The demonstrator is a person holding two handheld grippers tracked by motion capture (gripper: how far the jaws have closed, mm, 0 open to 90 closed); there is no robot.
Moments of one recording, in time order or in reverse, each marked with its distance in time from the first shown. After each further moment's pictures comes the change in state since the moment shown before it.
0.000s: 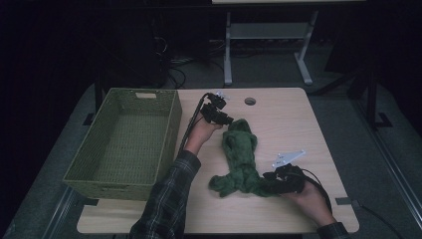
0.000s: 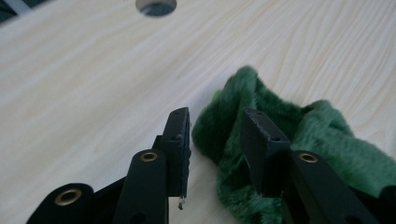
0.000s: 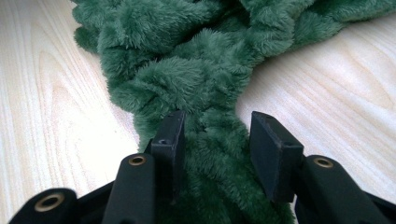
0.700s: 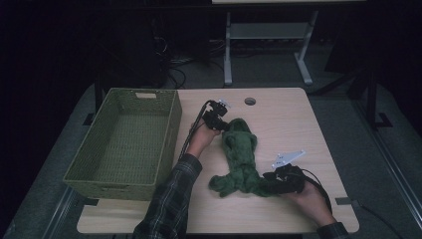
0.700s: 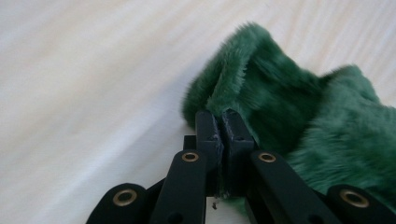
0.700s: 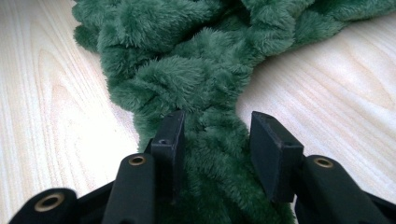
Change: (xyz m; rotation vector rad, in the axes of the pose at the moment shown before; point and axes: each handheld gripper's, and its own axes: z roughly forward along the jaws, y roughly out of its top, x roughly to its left) left arm 0.001 -0.010 0.015 0.059 0.015 0.016; right arm 0.000 0.000 0.000 0.003 -0.002 -0.005
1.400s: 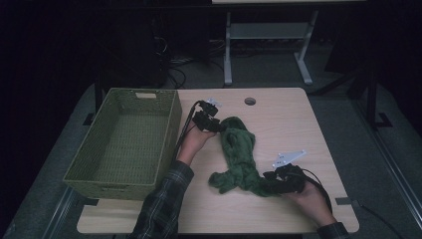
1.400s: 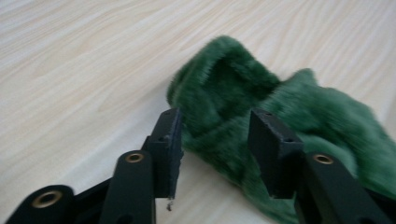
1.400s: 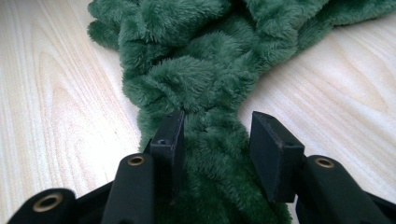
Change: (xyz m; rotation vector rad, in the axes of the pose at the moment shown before) left arm -0.008 -0.024 -0.036 -0.104 -0.006 -0.052; right arm 0.000 0.001 -0.002 -0.014 -0.008 -0.005
